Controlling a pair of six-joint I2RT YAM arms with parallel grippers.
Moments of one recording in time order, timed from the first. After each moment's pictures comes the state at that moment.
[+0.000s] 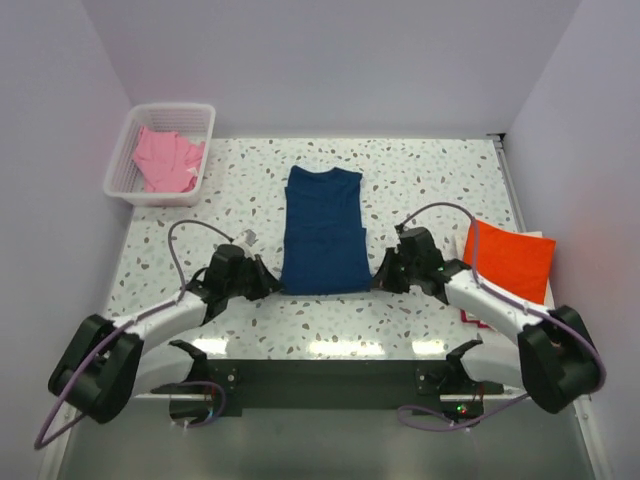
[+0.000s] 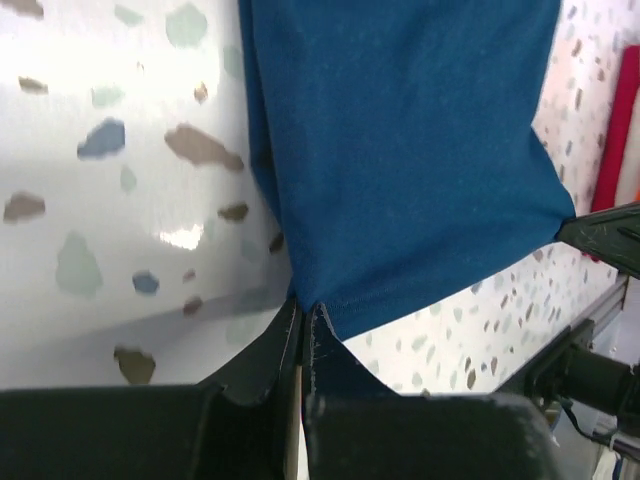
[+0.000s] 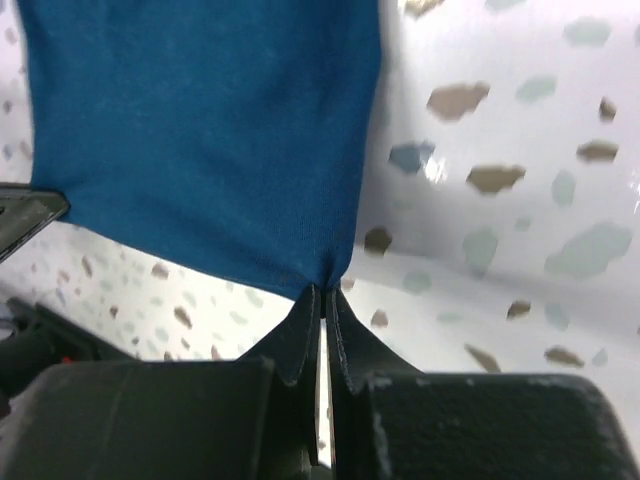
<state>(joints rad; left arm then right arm) -0.45 1.24 0.37 0.14 0.24 -0.78 0.48 1.29 0.62 -0.24 -0.19 0.72</state>
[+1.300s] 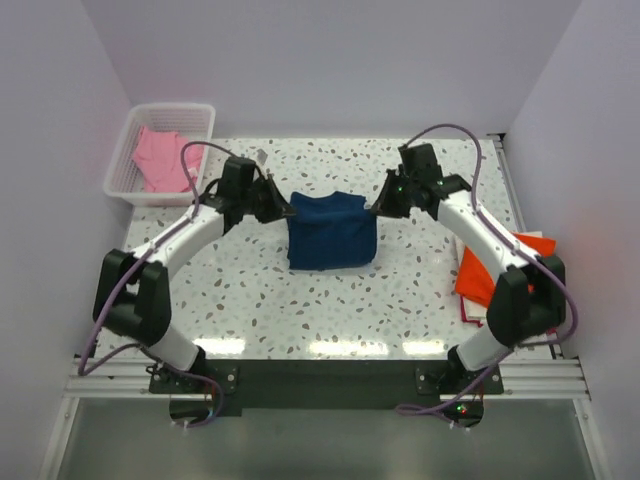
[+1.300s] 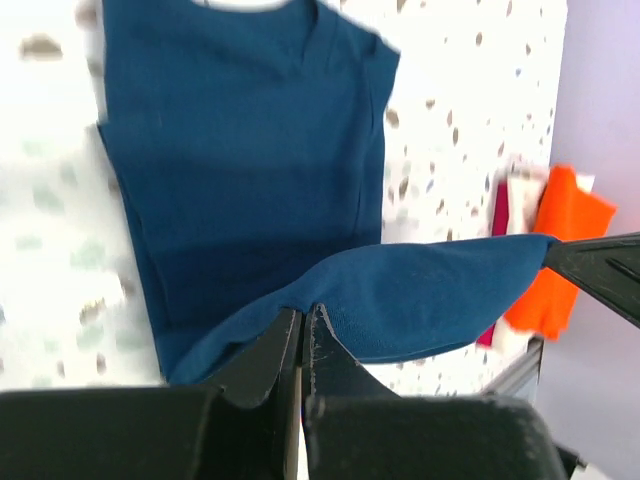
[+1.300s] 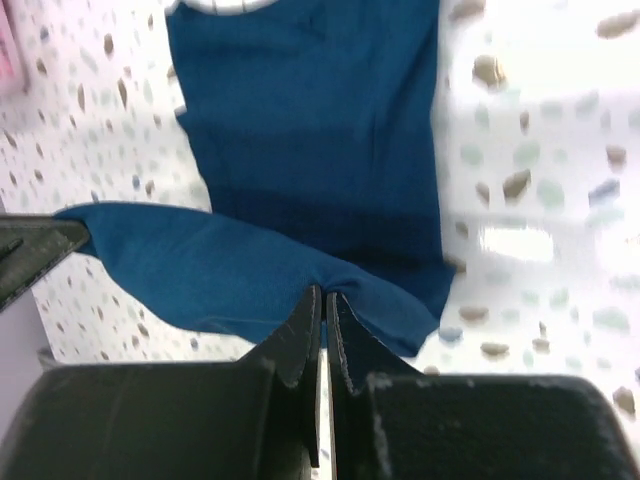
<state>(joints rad) -0.35 1.53 1.08 -0.25 0.32 -0.72 0.36 1.53 1.28 -0.61 -0.16 0.63</state>
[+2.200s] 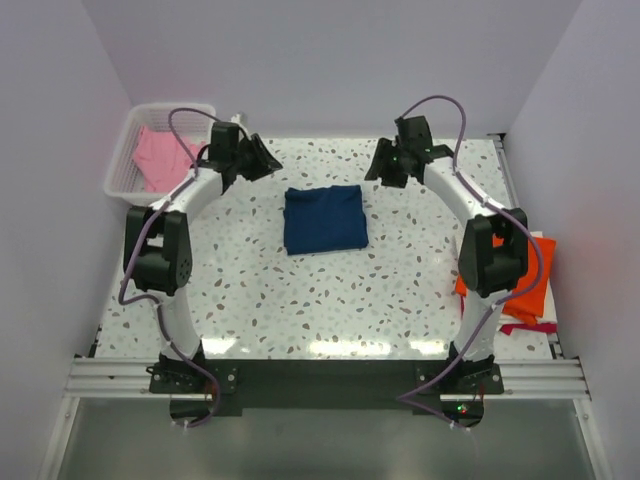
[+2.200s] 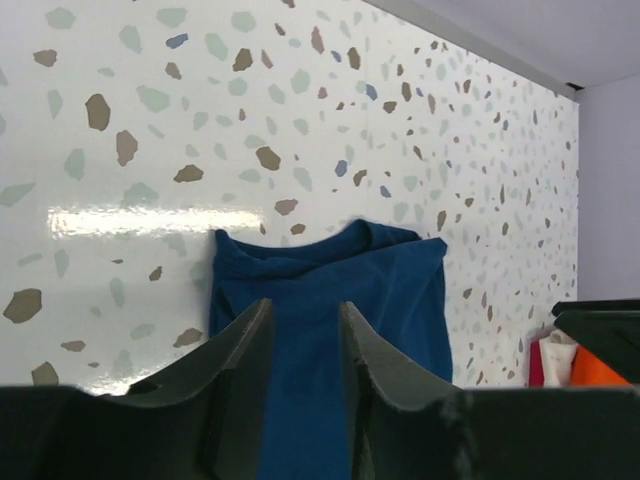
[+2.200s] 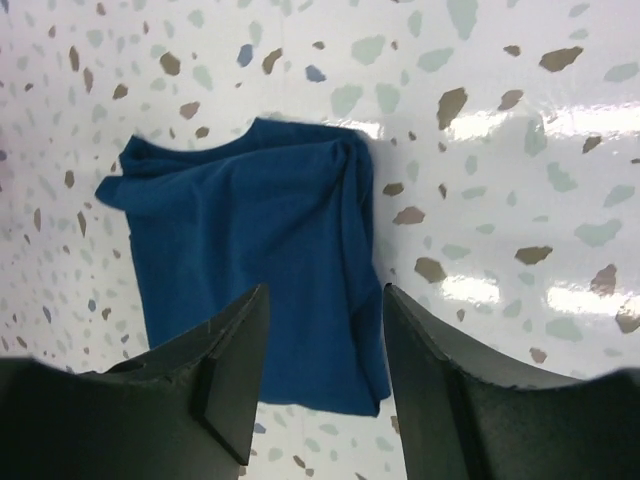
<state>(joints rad) -0.17 1.97 1.50 -0.14 0.31 -0.63 0.25 1.98 1.69 -0.55 -0.14 0.50</state>
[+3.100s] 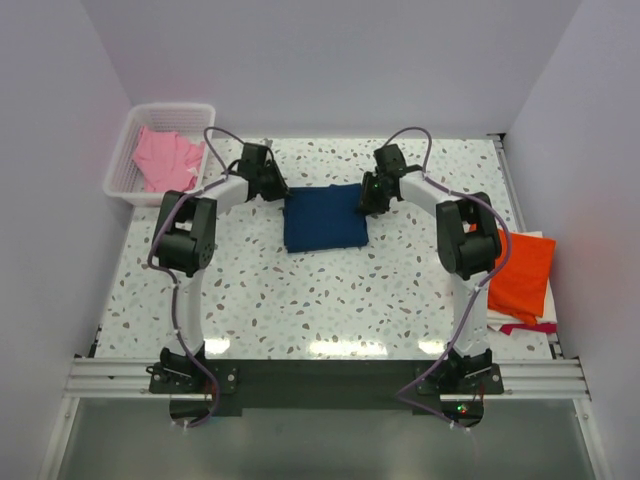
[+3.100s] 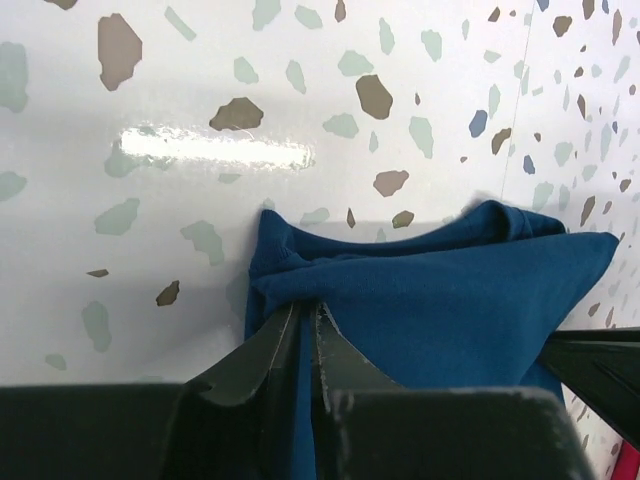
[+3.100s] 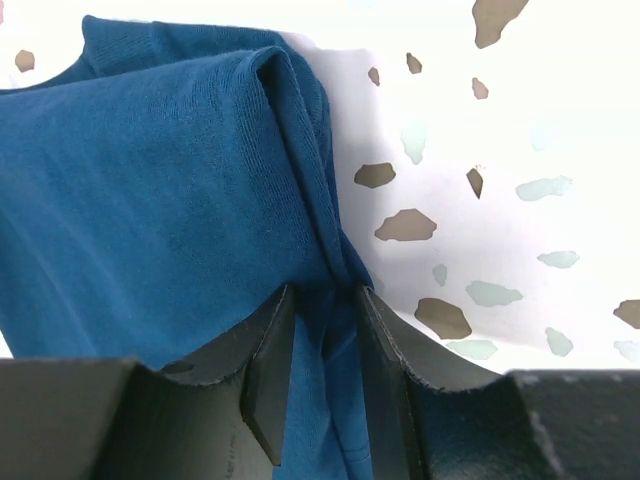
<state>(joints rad) -0.26 2.19 1.54 -0.14 0.21 -0.62 0.32 2.17 1.61 -0.47 -0.15 0.51</state>
